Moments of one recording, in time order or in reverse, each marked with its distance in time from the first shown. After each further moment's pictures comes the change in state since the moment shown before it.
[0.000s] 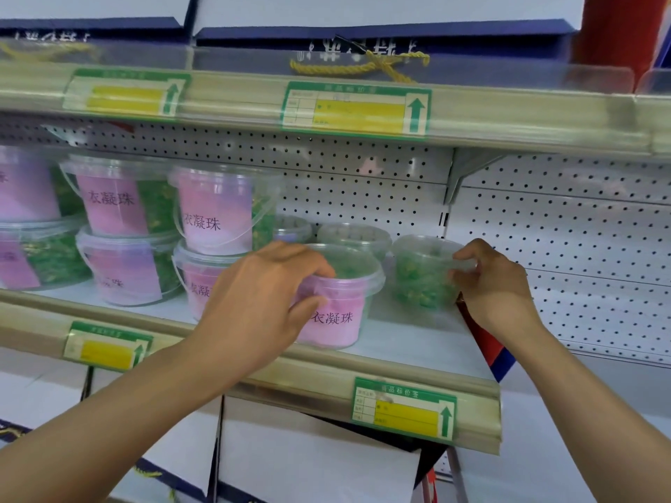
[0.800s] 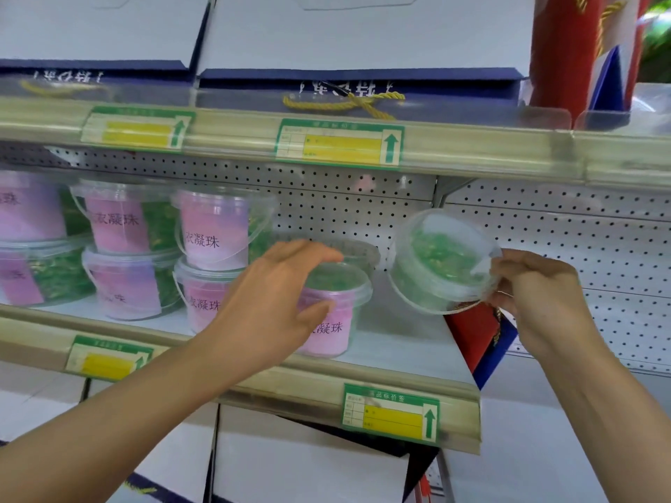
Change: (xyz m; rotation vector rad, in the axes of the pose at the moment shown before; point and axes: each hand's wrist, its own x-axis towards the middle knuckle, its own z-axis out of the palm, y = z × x) left_hand 0.011 0.020 -0.010 -0.093 -0.085 -0.105; right_hand -0.024 -0.011 -0.055 0.900 0.138 0.290
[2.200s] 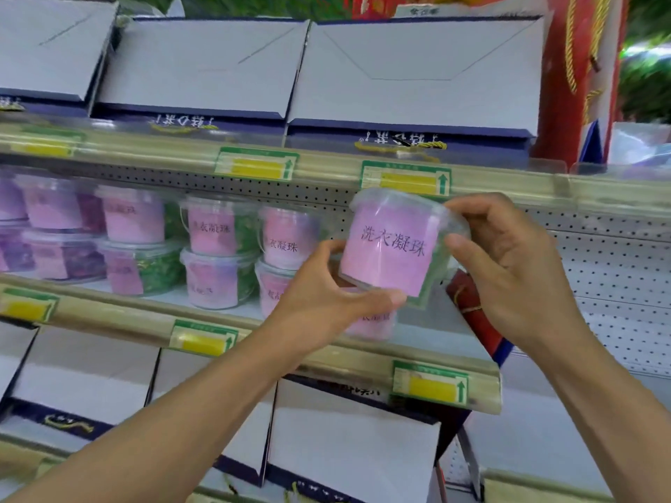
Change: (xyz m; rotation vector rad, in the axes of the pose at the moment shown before) left_hand -0.042 0.017 -0.054 -0.848 -0.047 -0.344; right_hand -0.129 -0.076 0.058 -0.335 -0.382 -0.756
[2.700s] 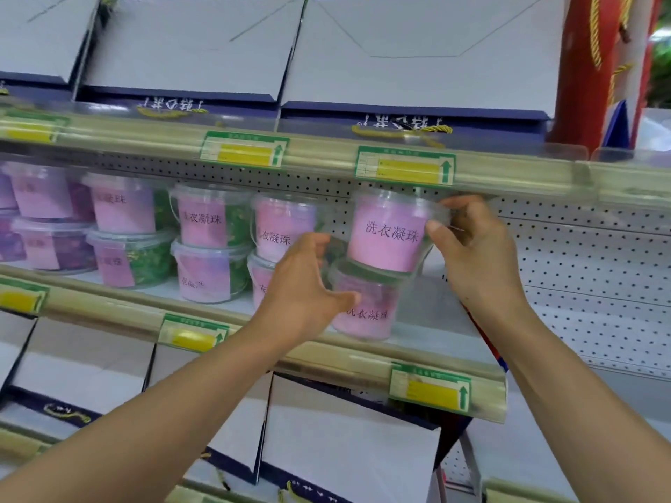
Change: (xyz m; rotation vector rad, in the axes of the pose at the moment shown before) left_hand 0.030 -0.025 0.000 0.410 0.171 0.027; right_hand 0.028 0.054 0.025 -0.087 0.121 0.263
